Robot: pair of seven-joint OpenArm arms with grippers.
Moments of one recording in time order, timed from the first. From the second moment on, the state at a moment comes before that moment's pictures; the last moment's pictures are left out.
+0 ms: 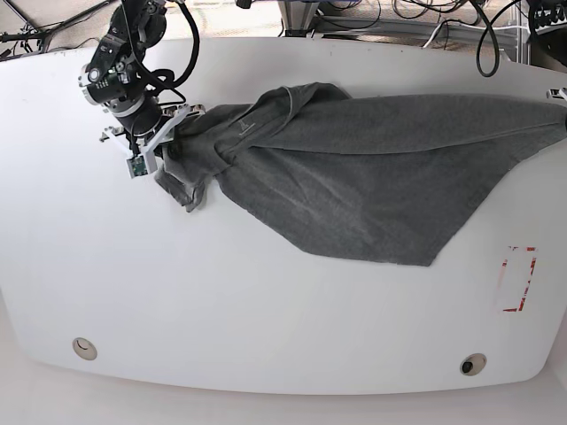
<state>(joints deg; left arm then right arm) 21.6 -26.4 -57.2 101.5 -38.7 -42.8 63.8 -14.2 -4.3 28.0 112.1 14.2 39.8 -58.2</state>
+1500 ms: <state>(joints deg) 21.8 -26.7 -57.2 101.5 -25.1 -42.9 63.0 -28.4 -1.7 34.4 114.1 43.6 40.7 -57.5</state>
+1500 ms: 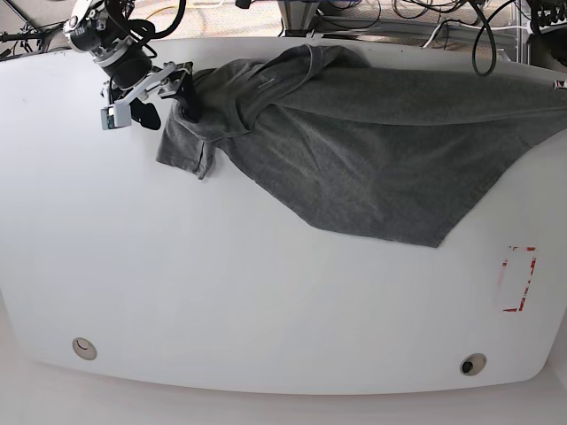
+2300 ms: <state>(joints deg) 20.1 -27.0 -53.7 101.7 -24.9 -43.0 62.9 -13.1 -1.5 34.8 109.6 23.9 40.6 -59.9</state>
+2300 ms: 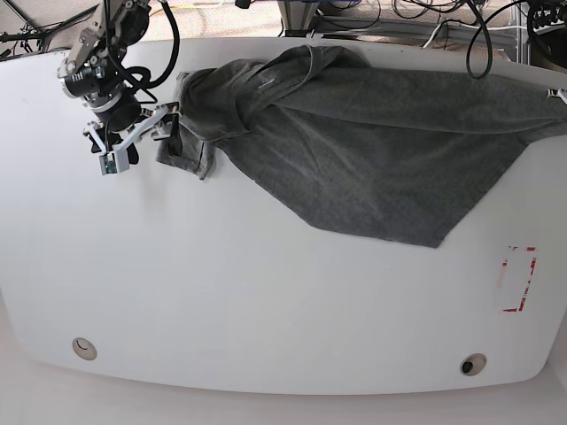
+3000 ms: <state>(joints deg) 20.1 -27.0 -53.9 101.7 -24.8 -43.0 62.9 -9.0 -3.4 34.2 93.9 13.0 40.7 -50.4</state>
